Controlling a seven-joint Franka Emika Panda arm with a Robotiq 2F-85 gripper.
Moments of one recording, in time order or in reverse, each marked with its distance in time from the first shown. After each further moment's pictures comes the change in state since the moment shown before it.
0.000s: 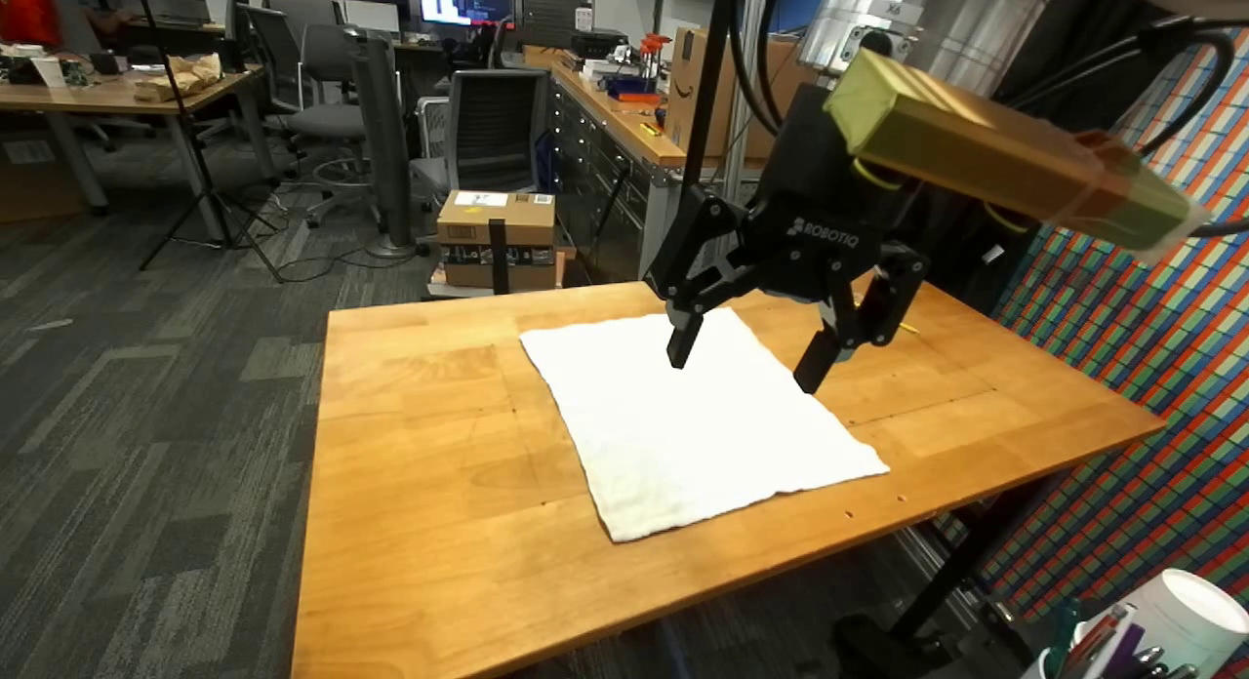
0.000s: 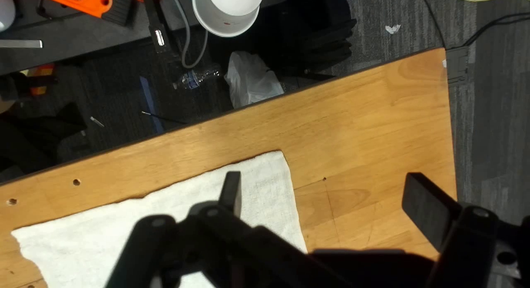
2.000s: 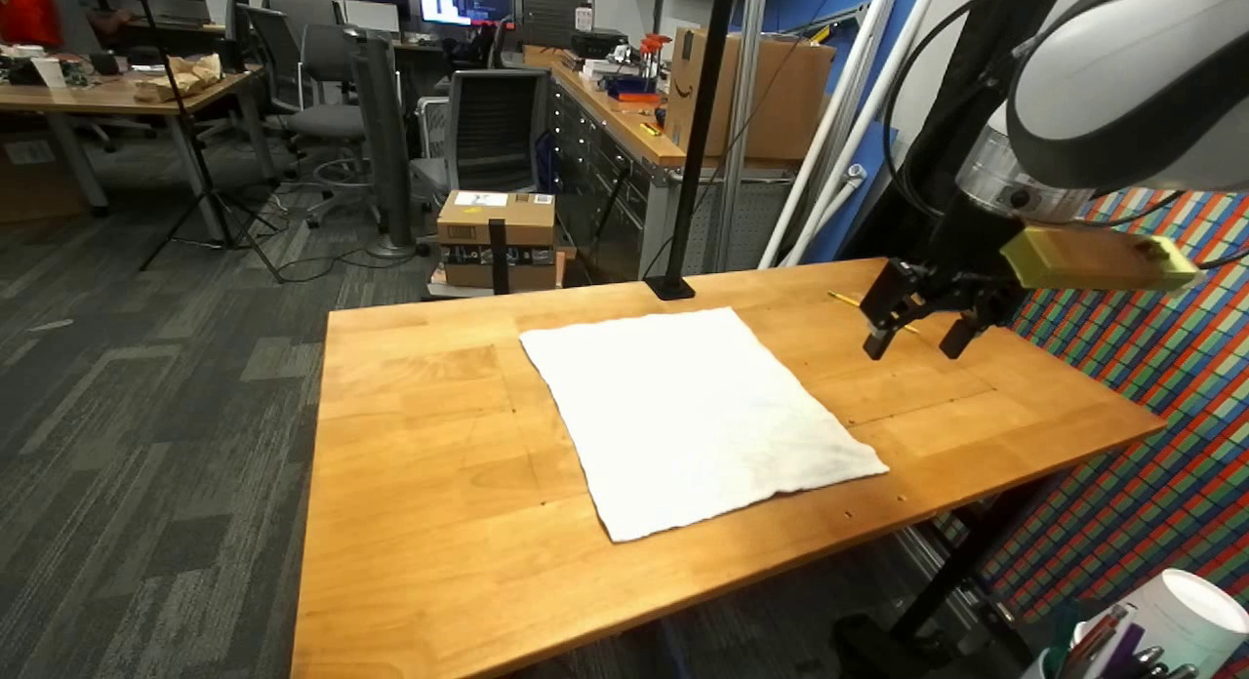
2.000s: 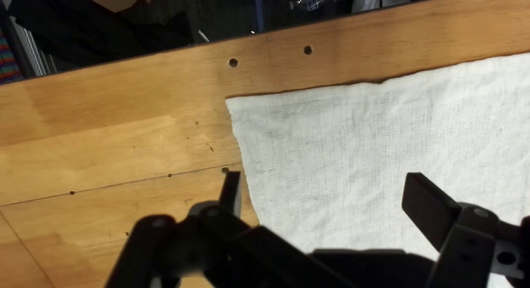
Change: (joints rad) arm -0.273 0.202 -0.339 -0.088 -0.409 0.326 -0.450
